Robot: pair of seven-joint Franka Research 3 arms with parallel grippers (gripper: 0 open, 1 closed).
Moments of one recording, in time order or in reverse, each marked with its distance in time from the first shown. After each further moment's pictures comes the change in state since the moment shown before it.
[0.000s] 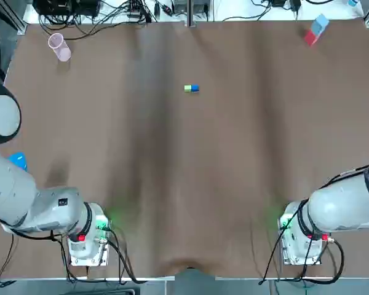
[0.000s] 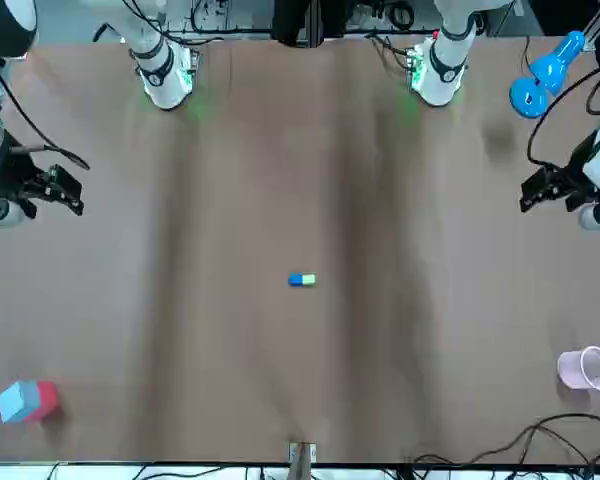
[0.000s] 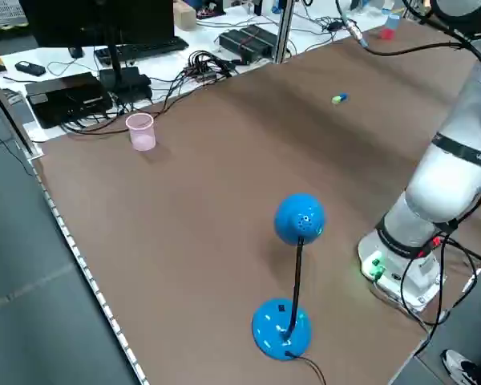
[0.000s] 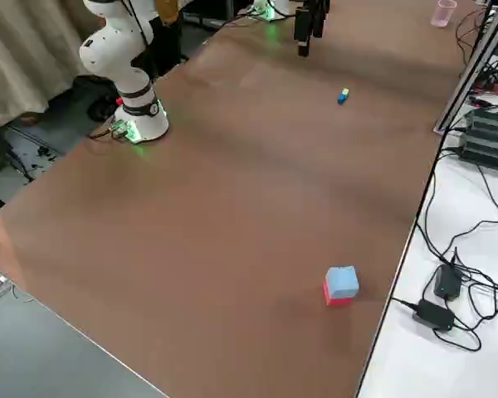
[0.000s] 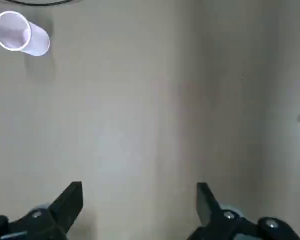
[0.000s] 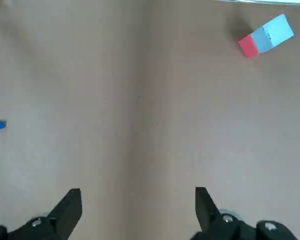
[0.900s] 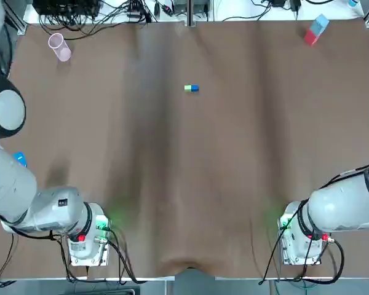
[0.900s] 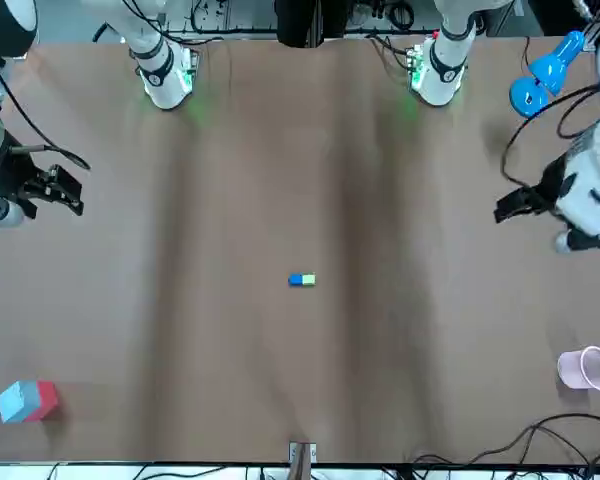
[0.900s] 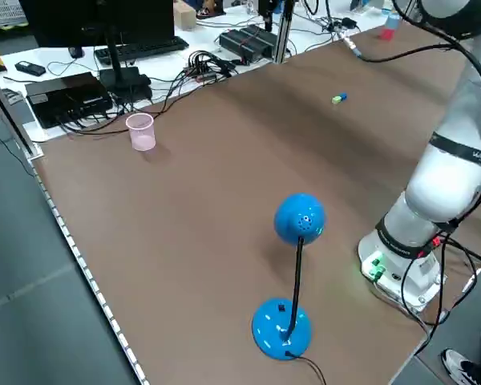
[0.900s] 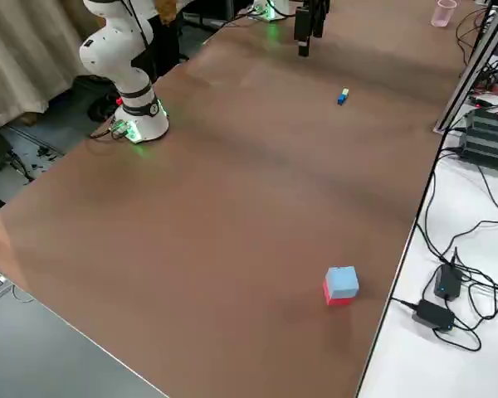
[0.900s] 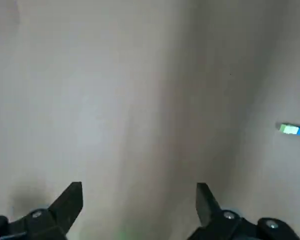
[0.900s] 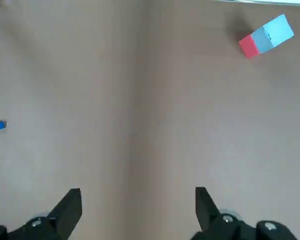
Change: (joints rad) left arm -0.056 0.077 -0.028 -0.020 -0.071 -0.013 -0.296; right arm 0.001 0.000 0.000 0.000 0.000 0.000 0.000
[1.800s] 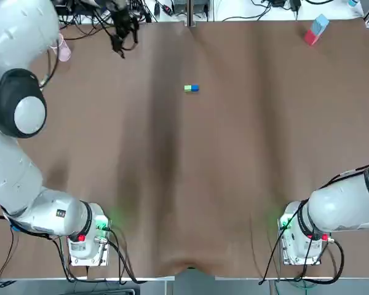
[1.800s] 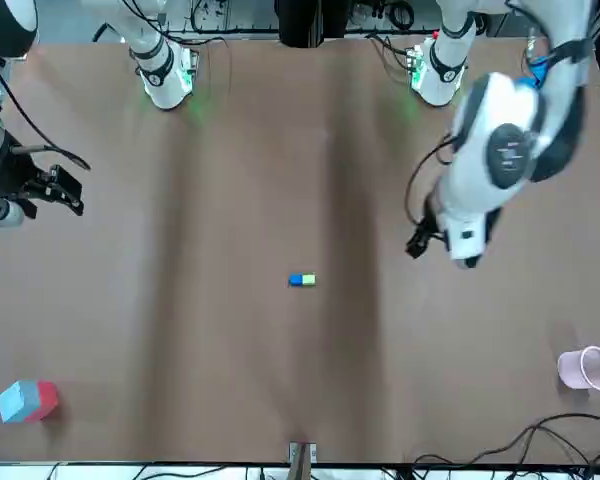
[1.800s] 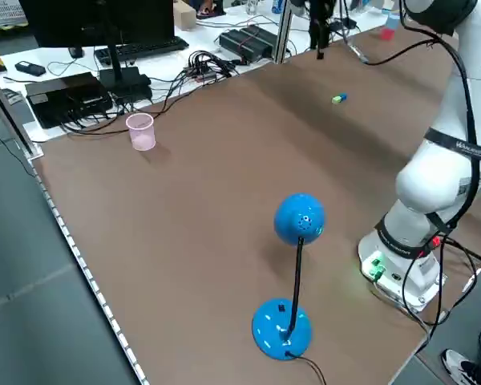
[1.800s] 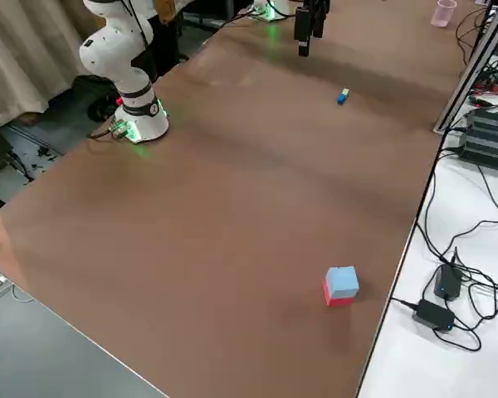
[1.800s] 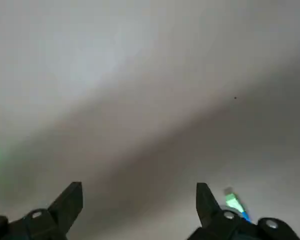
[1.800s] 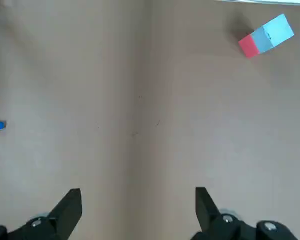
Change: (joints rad) left arm -0.281 0.103 -0.021 -0.176 0.032 0.266 -1.134; right arm 0.000 0.001 -0.001 0.000 0.000 0.000 0.001
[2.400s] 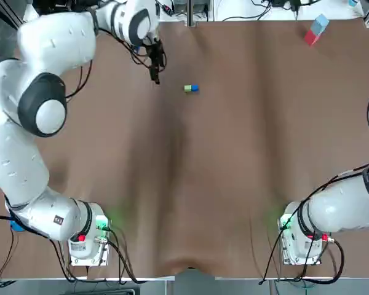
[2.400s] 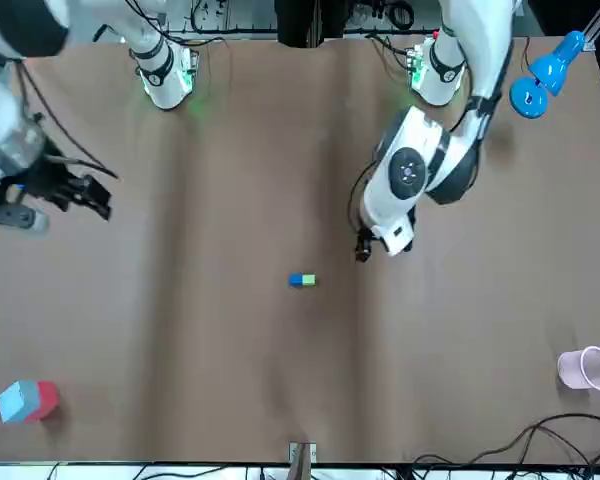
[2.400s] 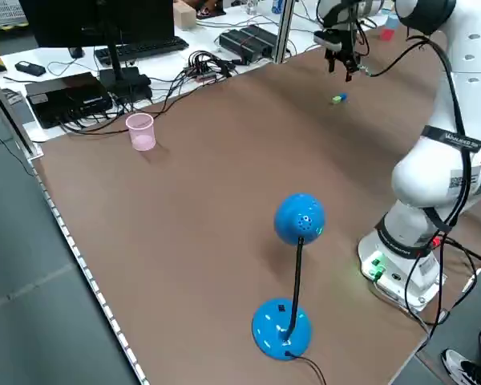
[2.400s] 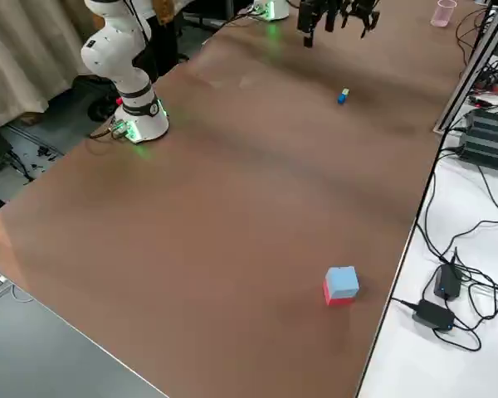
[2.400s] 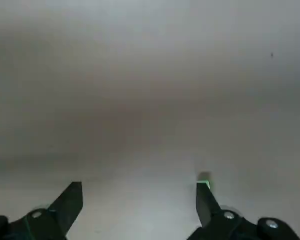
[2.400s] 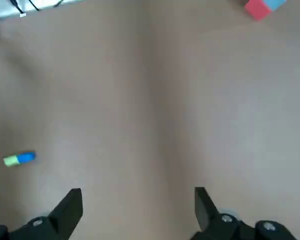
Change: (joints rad) left arm -0.165 0.158 -0.008 -0.041 -0.055 0.288 -0.487; right arm 0.135 0.033 0.008 -0.015 0.010 0.045 0.447
